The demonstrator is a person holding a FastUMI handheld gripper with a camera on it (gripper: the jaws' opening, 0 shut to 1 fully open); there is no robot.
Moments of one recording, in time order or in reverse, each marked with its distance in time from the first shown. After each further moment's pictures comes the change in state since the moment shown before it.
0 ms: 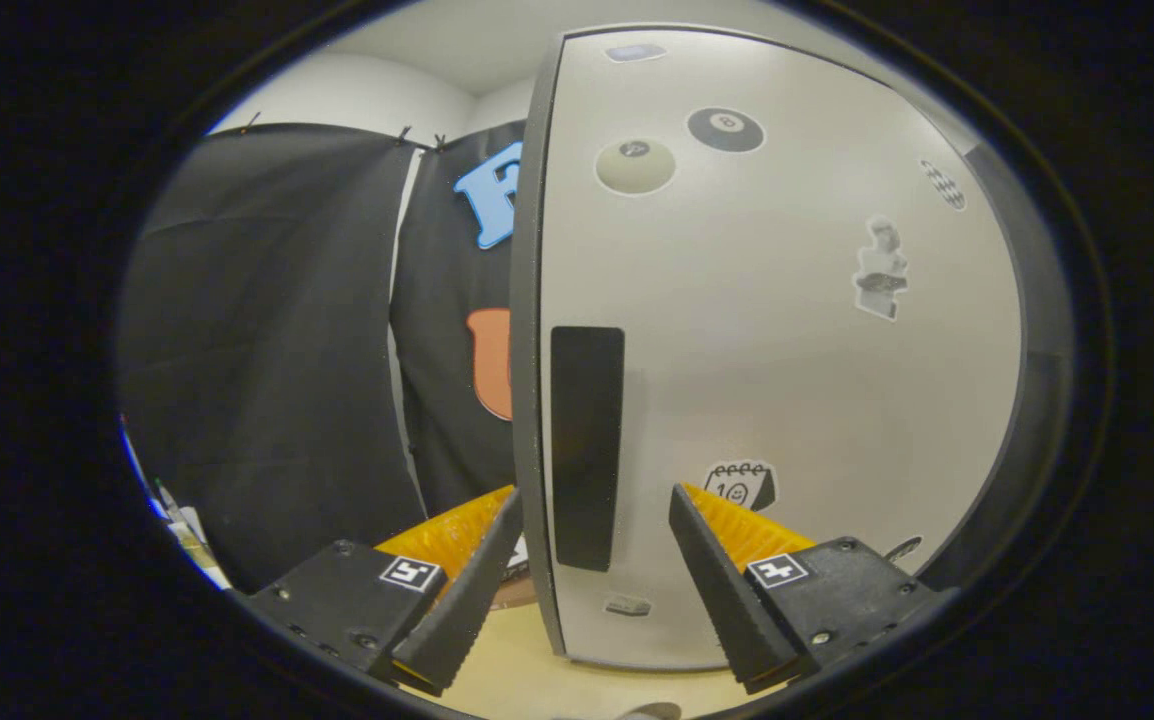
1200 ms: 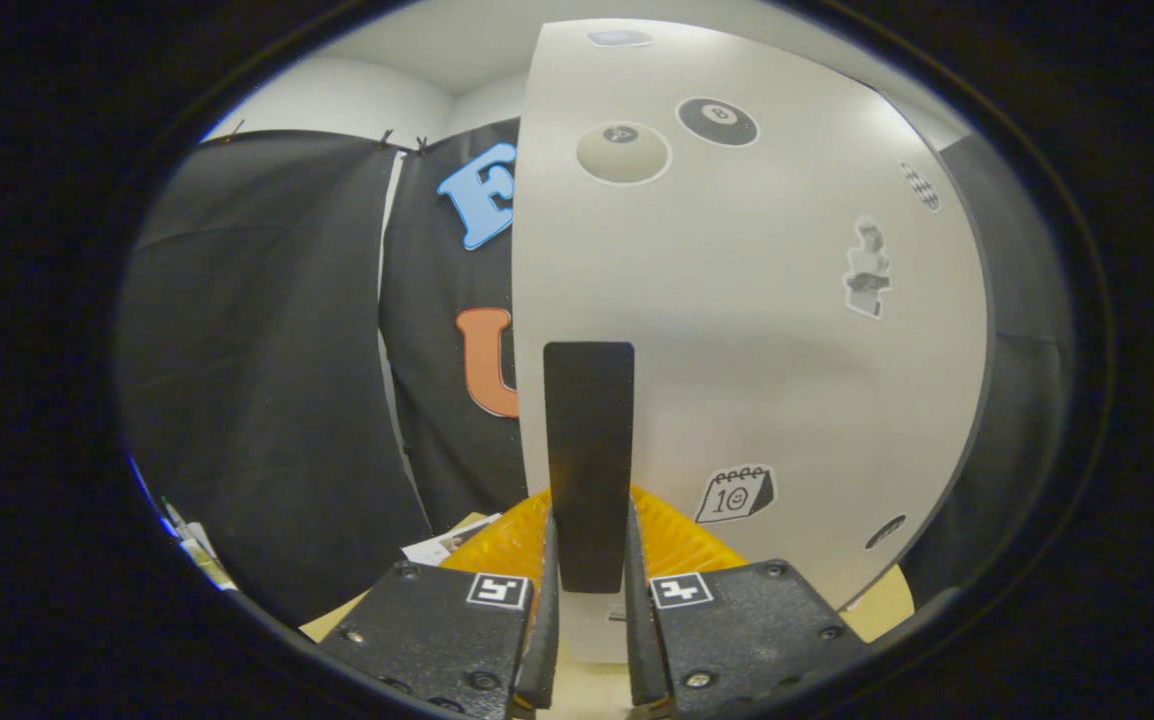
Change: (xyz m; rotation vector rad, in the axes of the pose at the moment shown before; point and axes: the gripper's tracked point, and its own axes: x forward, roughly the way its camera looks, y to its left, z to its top) arm -0.049 0.007 -0.001 0.039 0.029 -0.023
